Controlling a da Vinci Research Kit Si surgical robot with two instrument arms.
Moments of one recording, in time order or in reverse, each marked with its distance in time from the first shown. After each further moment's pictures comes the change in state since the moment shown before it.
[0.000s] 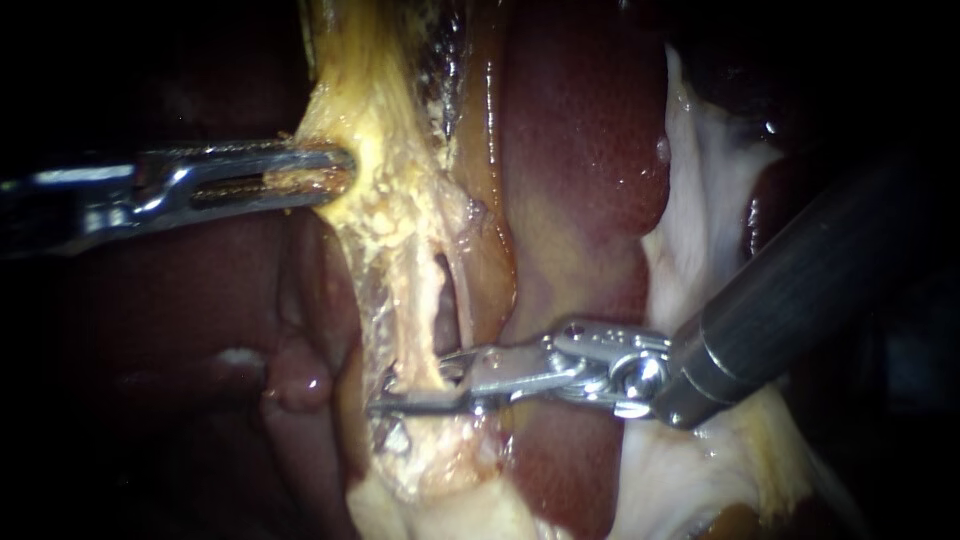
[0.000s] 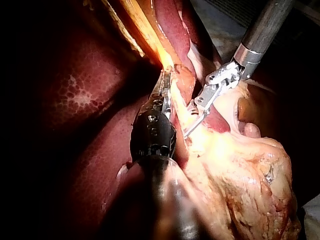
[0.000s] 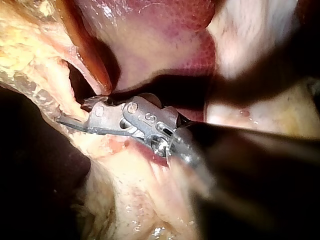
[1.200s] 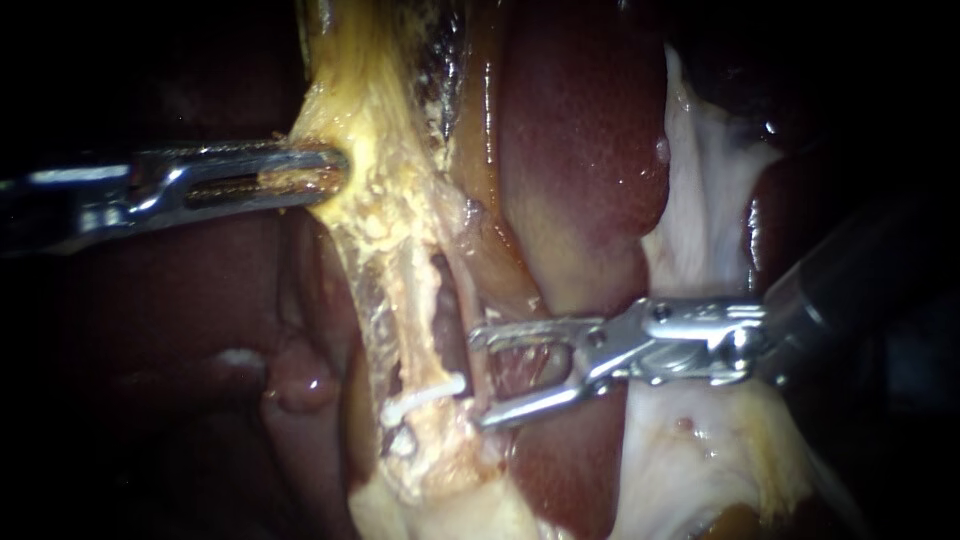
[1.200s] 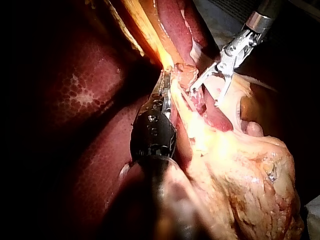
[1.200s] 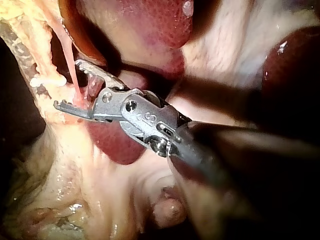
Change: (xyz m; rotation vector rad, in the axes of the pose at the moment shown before) right arm 0.004 -0.002 -0.012 -0.086 0.067 -0.385; left arm 0.000 0.001 0.000 0.004 0.000 0.004
